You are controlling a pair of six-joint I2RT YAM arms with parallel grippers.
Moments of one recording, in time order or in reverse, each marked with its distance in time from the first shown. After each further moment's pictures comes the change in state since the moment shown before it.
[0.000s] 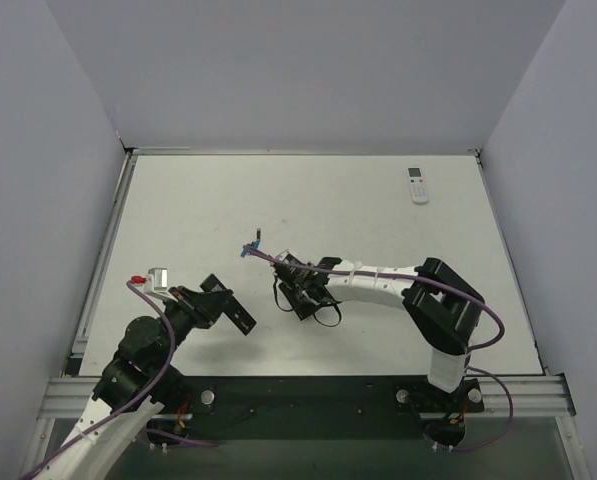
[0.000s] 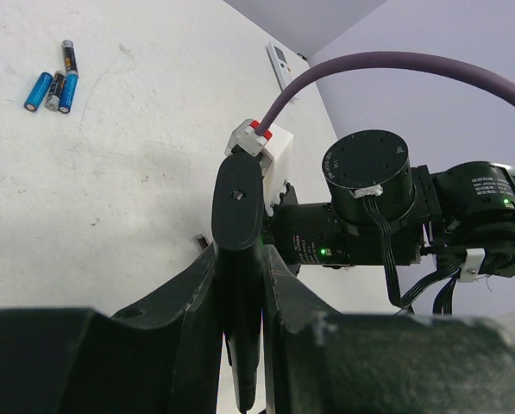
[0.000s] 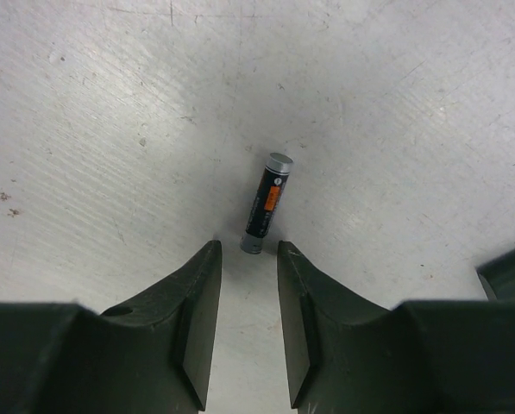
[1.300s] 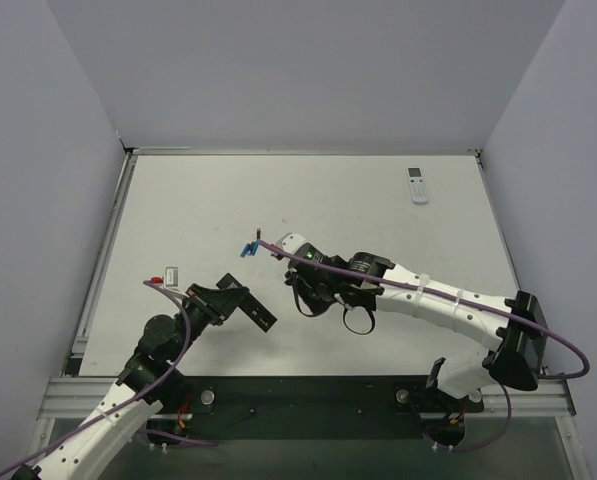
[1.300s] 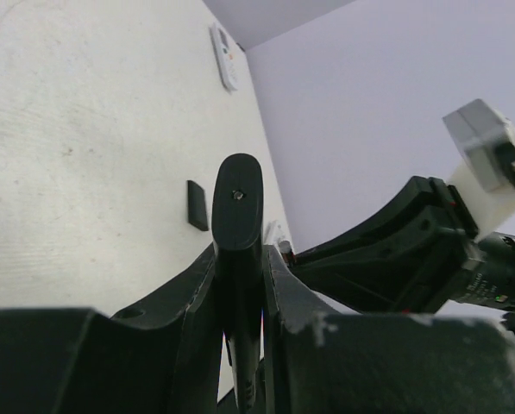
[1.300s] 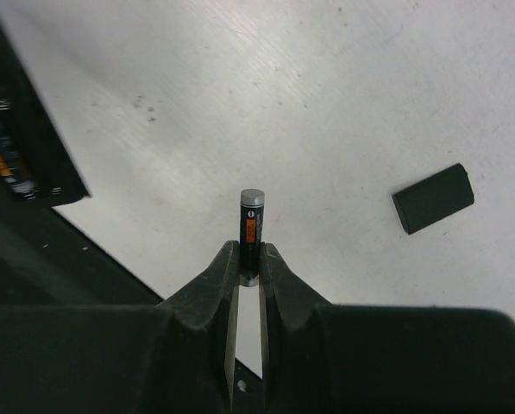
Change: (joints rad) left arm 0.000 0.128 -0.224 0.399 0.068 -0.281; right arm 0.088 -0.360 0.047 -0.201 0.053 -0.073
